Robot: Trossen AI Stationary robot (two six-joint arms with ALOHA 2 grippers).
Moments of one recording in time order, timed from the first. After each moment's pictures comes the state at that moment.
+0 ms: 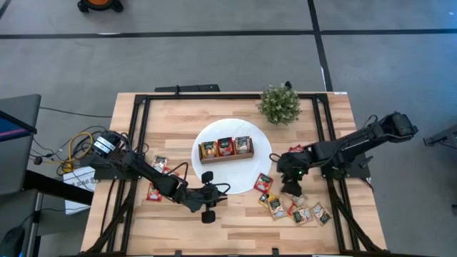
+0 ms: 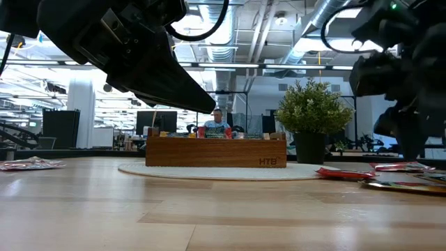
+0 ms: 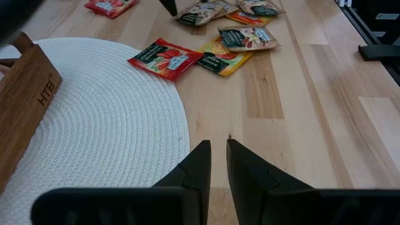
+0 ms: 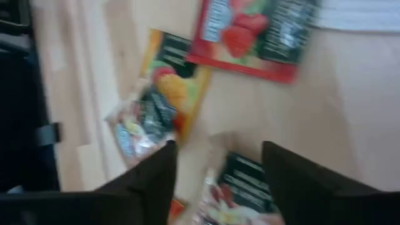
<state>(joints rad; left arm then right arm) -0.50 1.80 0.82 0.43 -0.50 -0.31 0.20 1.20 0.46 -0.31 -0.35 0.53</state>
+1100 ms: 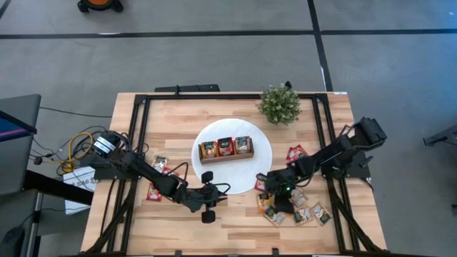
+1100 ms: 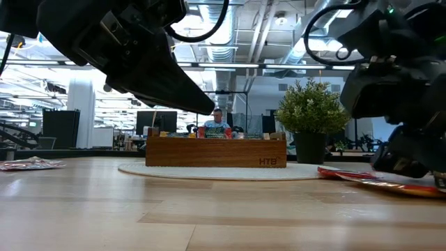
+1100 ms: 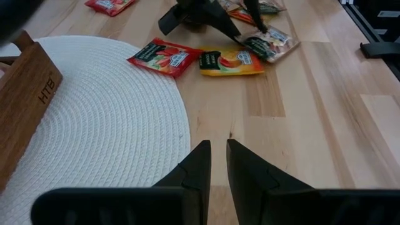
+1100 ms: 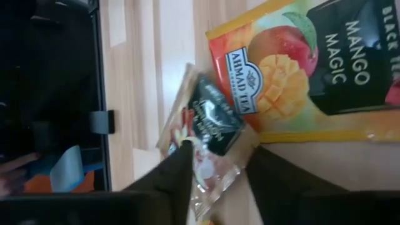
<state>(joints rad) -0.50 1.80 0.82 0.43 -0.50 -0.31 0.35 1.64 0.55 0.12 -0.56 0.59</state>
